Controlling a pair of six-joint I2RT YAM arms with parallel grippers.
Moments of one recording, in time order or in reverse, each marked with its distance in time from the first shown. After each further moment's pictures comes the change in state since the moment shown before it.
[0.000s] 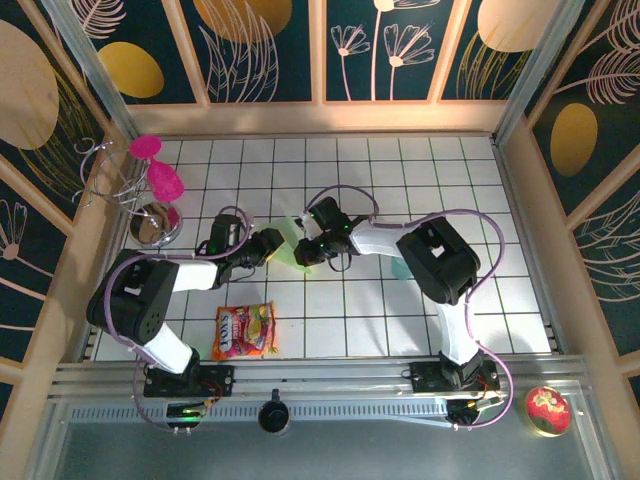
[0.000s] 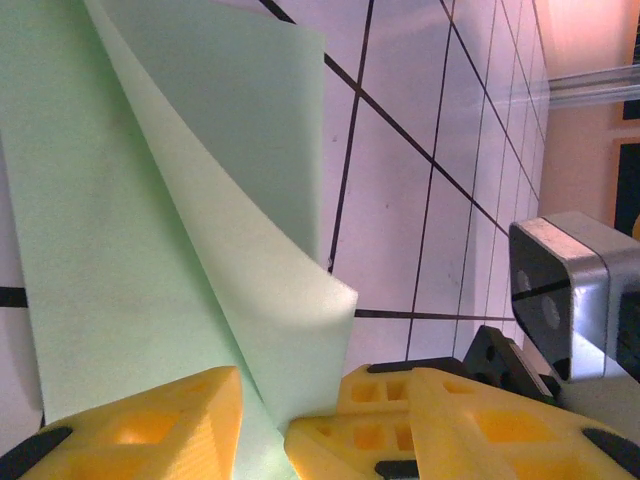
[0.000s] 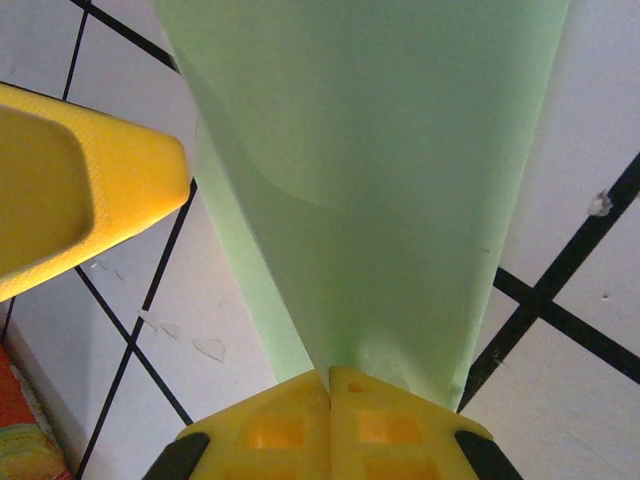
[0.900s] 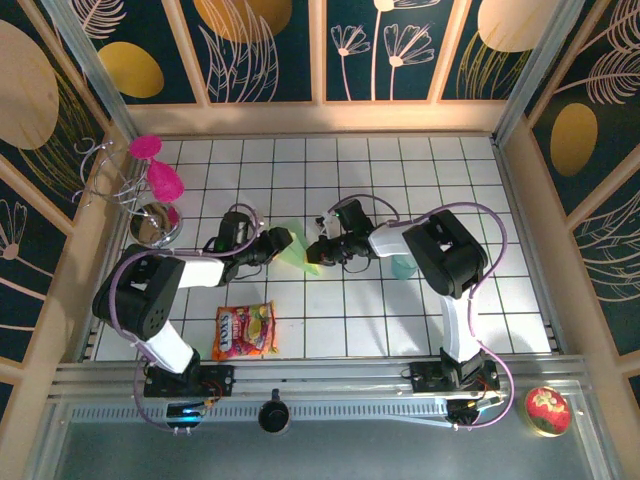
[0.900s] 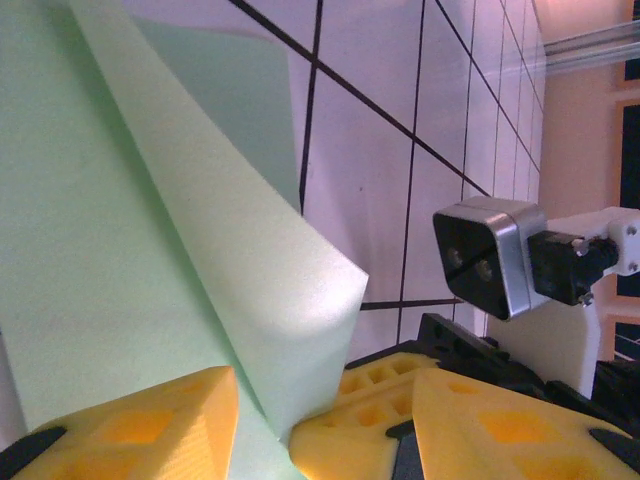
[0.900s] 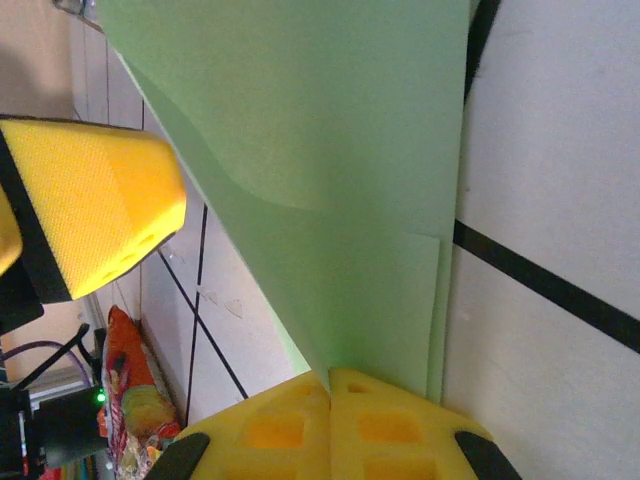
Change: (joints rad) left arm -0.053 0.043 0.058 -0.008 -0.005 0.042; right arm -0.127 0.002 -0.180 0.274 -0.295 0.233
